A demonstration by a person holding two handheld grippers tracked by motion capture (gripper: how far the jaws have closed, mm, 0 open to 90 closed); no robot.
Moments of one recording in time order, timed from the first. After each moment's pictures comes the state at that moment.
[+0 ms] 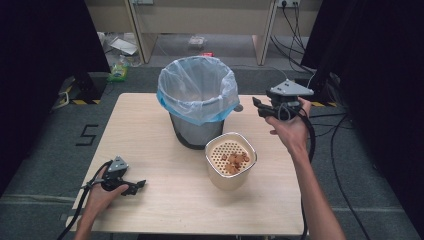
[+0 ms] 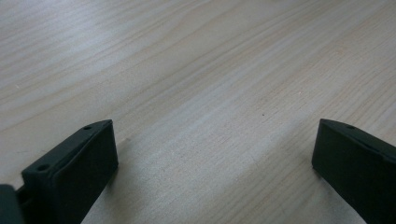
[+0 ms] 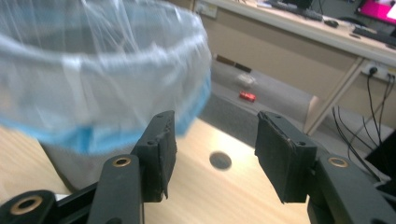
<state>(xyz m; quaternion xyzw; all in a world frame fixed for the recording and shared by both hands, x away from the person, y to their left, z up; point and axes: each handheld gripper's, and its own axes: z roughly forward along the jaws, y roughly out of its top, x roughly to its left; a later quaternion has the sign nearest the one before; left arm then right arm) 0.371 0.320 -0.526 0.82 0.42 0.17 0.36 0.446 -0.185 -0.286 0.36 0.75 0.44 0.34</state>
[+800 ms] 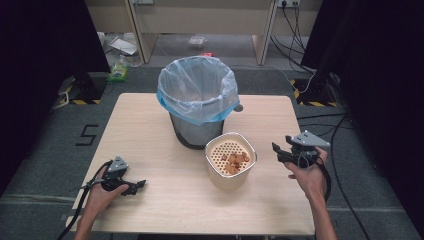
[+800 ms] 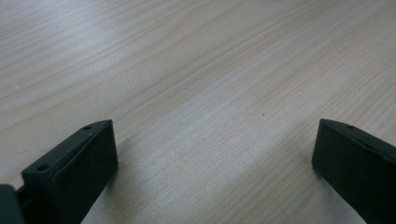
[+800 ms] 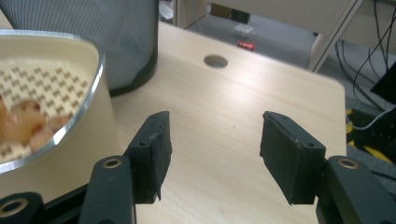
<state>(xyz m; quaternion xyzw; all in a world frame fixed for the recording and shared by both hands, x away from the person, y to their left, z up) 0.371 0.319 -0.526 0.82 0.42 0.17 0.36 0.388 -0.255 -0.403 0.43 0.75 0.41 0.30</state>
